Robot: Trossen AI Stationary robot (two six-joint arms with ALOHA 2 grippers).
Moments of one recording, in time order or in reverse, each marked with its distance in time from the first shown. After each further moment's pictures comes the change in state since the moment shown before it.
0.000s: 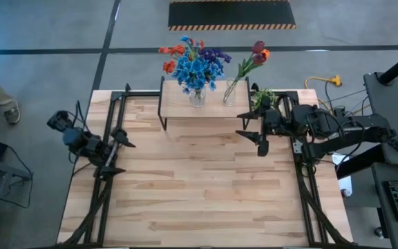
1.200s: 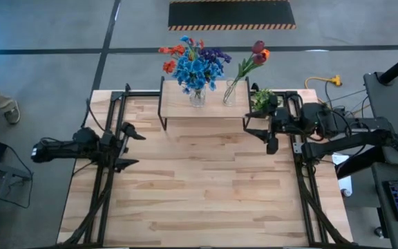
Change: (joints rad) left arm 0.647 -0.074 -0.140 0.002 0.551 -0.155; right arm -0.048 -0.122 -0.080 -0.021 -0.072 0.031
